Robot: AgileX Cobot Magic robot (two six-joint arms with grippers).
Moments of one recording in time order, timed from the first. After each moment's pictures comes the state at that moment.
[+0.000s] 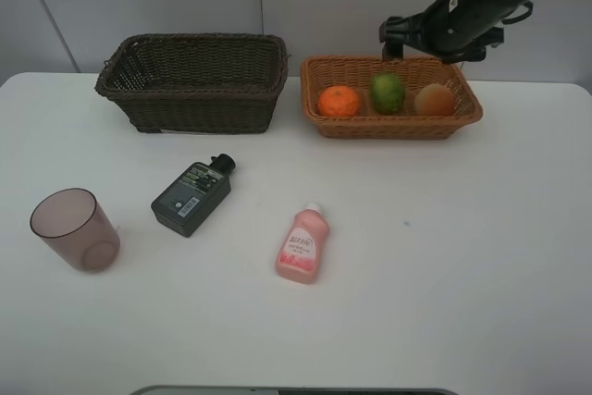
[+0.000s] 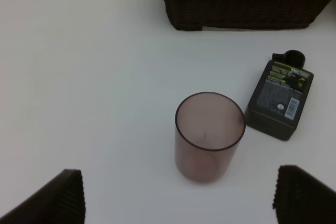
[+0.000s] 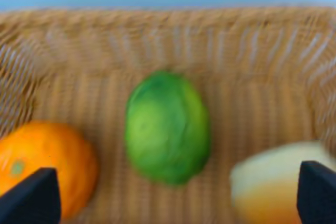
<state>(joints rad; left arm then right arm) -0.02 -0.01 -0.50 -0.01 1.06 0.00 0.26 1.90 -1.33 -0.32 0.40 0.41</state>
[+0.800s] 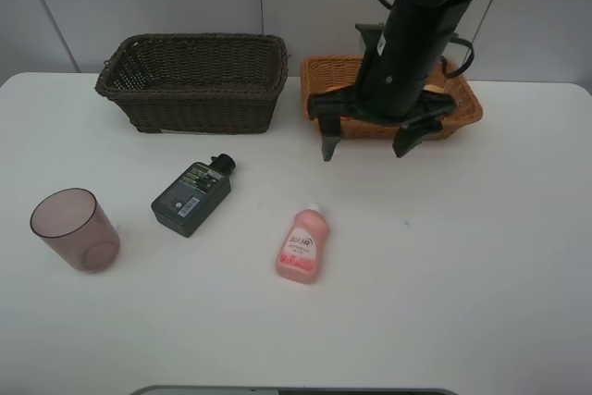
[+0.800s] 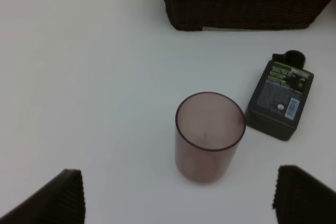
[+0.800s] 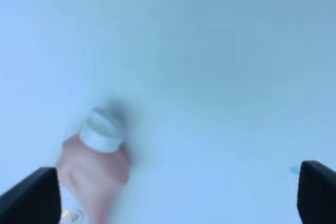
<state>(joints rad) -0.02 -0.01 -0.50 -0.01 1.06 0.00 0.57 1.85 -1.31 -0.05 0.97 0.41</state>
